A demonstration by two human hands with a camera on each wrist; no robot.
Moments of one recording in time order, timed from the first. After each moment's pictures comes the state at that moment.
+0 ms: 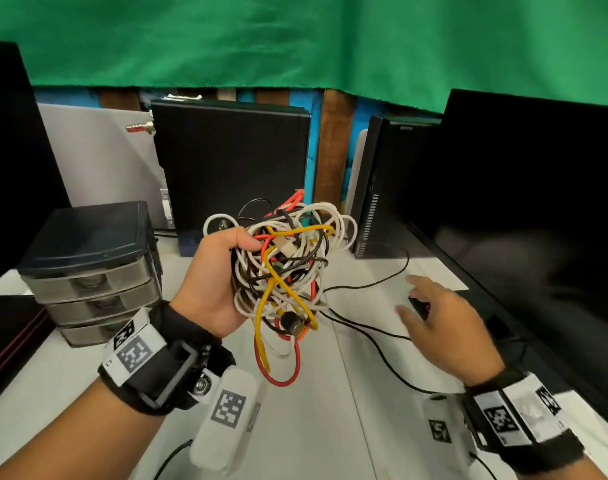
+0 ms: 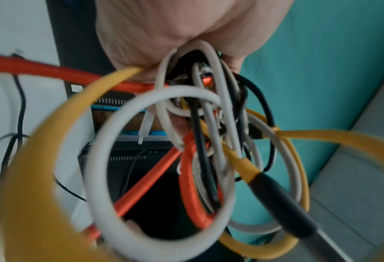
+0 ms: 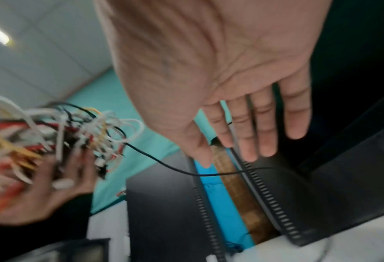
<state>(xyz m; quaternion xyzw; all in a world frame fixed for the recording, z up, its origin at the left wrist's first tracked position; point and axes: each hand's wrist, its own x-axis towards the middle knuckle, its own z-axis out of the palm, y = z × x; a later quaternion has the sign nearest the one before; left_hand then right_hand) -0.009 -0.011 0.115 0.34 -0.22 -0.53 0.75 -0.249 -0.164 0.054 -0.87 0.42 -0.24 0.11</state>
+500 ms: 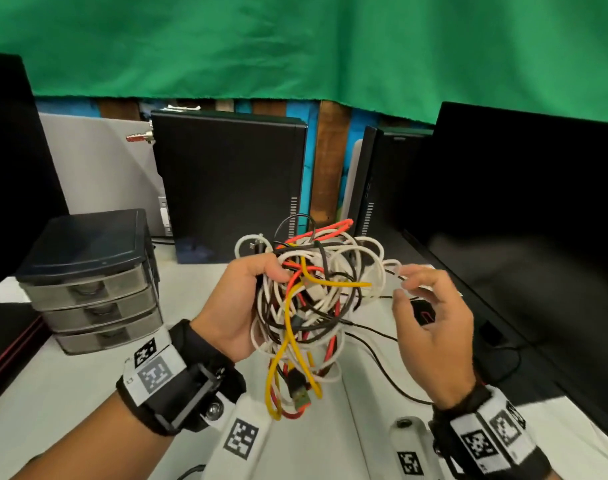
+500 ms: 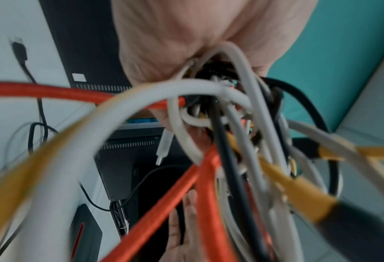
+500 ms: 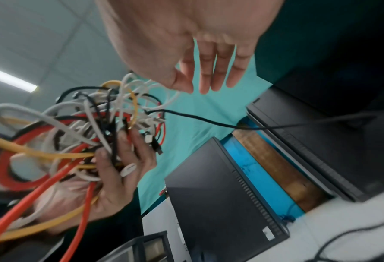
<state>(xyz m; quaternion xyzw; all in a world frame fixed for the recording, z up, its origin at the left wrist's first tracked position) -0.029 -0.012 0.105 0.32 -0.28 -0.60 0.68 -0.224 -0.131 0.059 -0.76 0.23 -0.56 0.25</state>
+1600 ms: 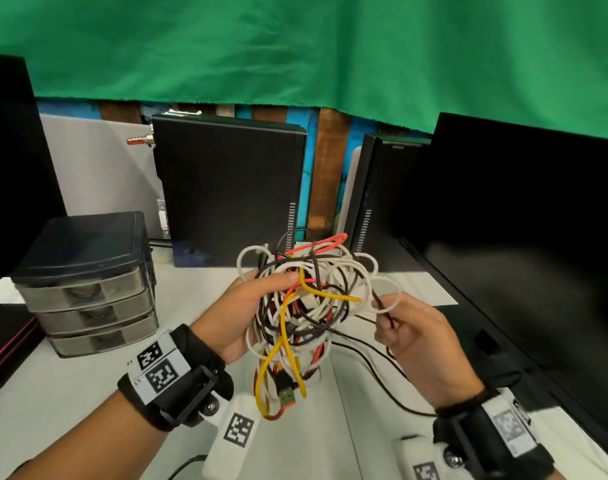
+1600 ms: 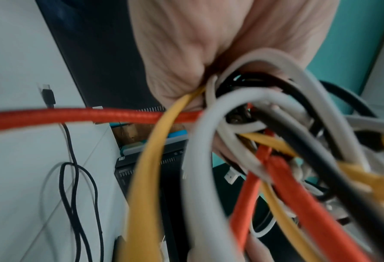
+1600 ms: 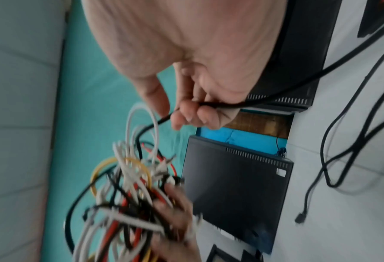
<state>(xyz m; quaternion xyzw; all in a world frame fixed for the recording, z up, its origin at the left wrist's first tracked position) -0.021 -0.017 0.086 0.43 -0.27 -0.53 0.68 -0.229 -0.144 0.061 -0.55 0.20 -0.38 0.72</state>
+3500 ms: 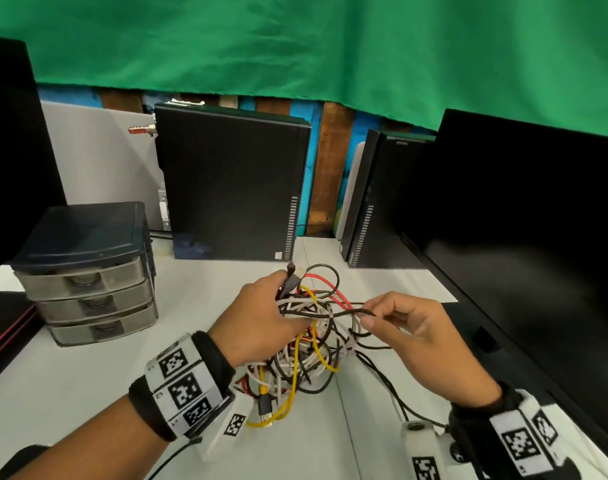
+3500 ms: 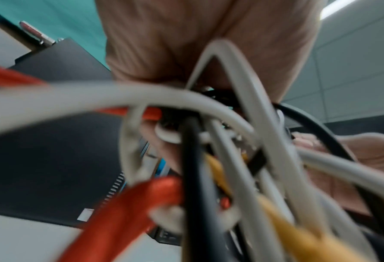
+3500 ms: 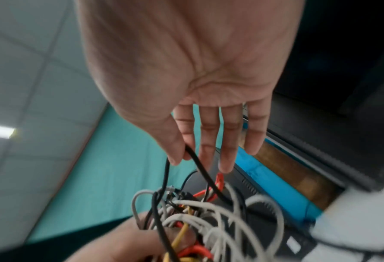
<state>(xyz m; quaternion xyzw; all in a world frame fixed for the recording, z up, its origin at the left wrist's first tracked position) -0.028 -0.018 0.069 0.72 -0.52 -0.18 0.43 -0.236 -0.130 0.079 -0.81 0.20 -0.30 0.45</state>
